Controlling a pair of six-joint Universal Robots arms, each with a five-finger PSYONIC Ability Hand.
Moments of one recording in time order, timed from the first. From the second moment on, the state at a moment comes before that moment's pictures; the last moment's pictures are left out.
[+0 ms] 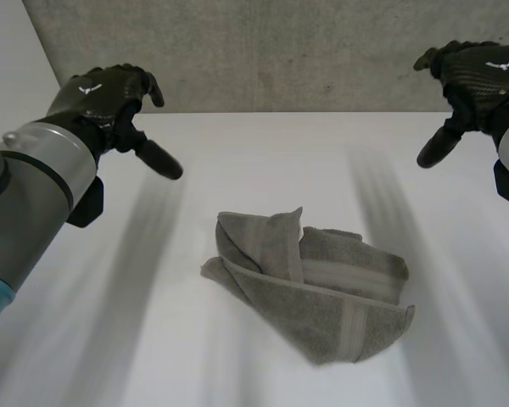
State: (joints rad) left arm 4.20 -1.73 -1.30 2.94 -1.72 3.10; right arm 1.90 -1.49 1.34 0.20 1.57 2.96; left_hand 0.25 0.25 0.25 0.26 0.05; right_hand 0.23 0.25 0.24 0.25 0.06
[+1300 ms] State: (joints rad) left arm 4.09 -2.28 -1.42 3.27 -1.71 3.19; right arm 2.05 -1.40 1.97 -0.13 1.42 2.75; left_hand 0.94 0.97 0.97 0.98 0.78; right_hand 1.33 1.31 1.32 1.32 1.15
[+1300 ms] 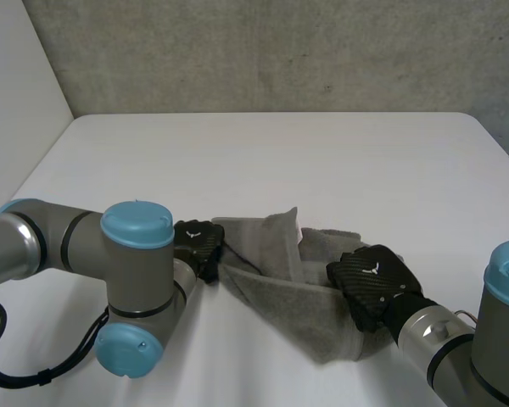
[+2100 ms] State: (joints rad) left arm 4.08 -2.24 -1.48 3.30 -1.70 3.15; right arm 2.01 -1.42 1.97 -0.16 1.42 2.77; left_hand 0.68 0.69 0.70 0.69 0.50; right_hand 0.81 0.83 0.82 0.82 0.63
